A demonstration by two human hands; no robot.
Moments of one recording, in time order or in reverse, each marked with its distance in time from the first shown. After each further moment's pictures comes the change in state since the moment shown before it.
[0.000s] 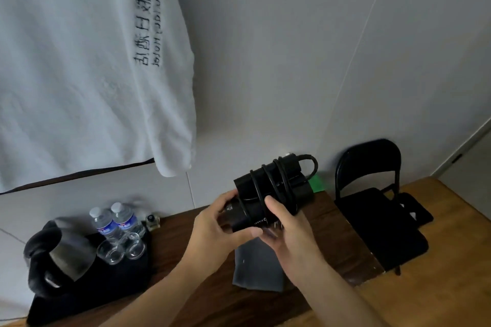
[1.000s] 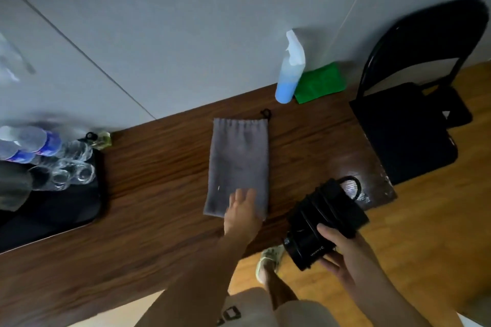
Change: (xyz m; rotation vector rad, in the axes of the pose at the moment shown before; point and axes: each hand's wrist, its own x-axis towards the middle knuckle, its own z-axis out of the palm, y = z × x) left_hand 0.017 -0.302 0.240 0.712 -0.398 -0.575; right_hand 0.101 0.082 -0.273 -0.204 0.533 0.603
